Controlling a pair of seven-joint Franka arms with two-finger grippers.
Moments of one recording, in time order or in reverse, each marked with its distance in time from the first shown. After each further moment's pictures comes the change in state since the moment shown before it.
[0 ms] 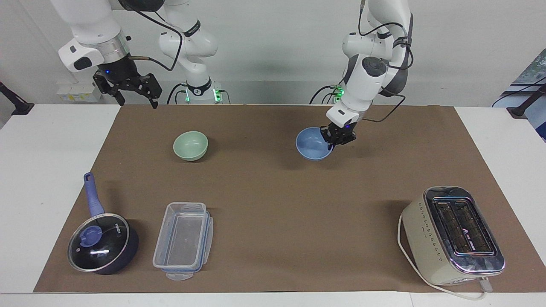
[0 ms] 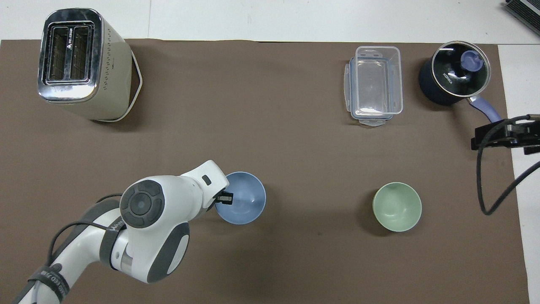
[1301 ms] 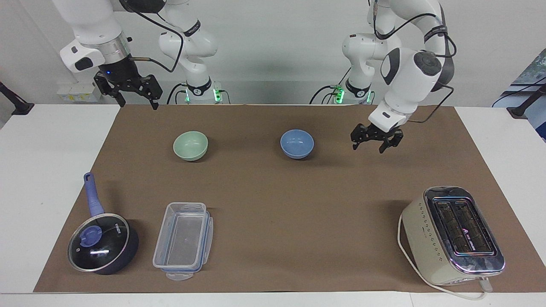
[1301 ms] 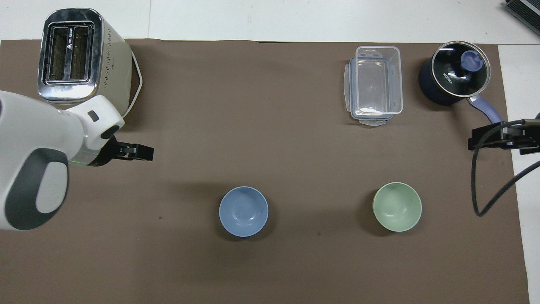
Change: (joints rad) left arm 0.372 -0.006 0.038 0.376 0.088 -0.486 0.254; right arm 0.000 -0.046 0.000 -0.089 0.000 0.080 0.000
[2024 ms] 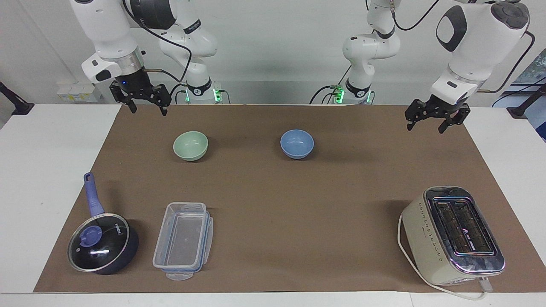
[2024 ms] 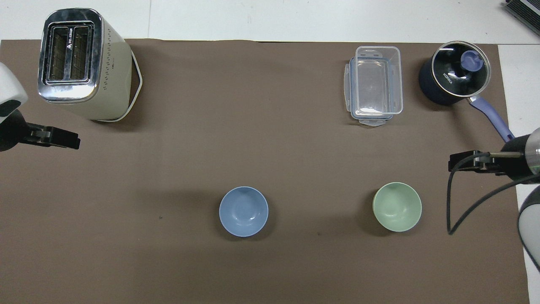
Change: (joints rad) left arm 0.133 0.010 0.000 0.263 0.092 -0.267 0.113; right arm 0.002 -0.134 0.001 -0.325 0.003 0.183 0.000
